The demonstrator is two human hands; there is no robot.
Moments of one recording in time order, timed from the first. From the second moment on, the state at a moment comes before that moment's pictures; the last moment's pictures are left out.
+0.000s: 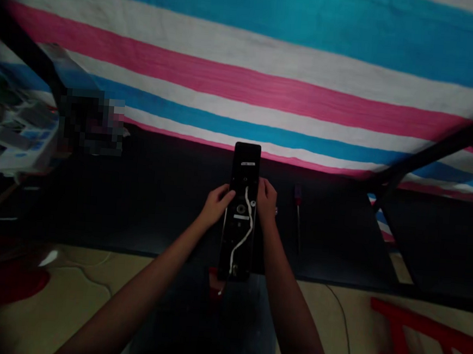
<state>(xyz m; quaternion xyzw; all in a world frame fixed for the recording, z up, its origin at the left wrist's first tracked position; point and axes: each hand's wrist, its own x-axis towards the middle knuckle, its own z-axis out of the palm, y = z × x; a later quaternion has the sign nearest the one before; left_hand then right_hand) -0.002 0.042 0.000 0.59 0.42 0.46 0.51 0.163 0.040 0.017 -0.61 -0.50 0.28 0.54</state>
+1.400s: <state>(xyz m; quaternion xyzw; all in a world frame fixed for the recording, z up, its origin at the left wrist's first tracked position) -0.002 0.044 -0.002 0.61 0.42 0.46 0.49 0.173 0.036 0.007 -0.58 -0.54 0.26 0.56</state>
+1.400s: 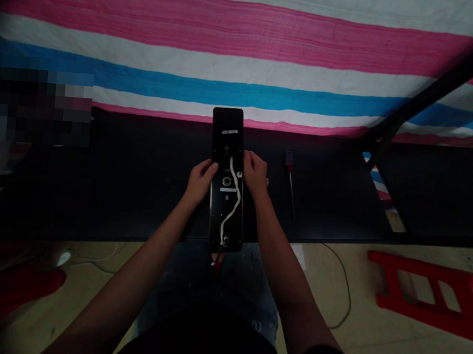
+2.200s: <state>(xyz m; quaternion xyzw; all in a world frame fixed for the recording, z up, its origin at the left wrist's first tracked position) -0.004 0.042 0.003 0.61 0.42 0.46 0.49 0.172 0.035 0.012 -0.58 -0.53 0.26 0.56</state>
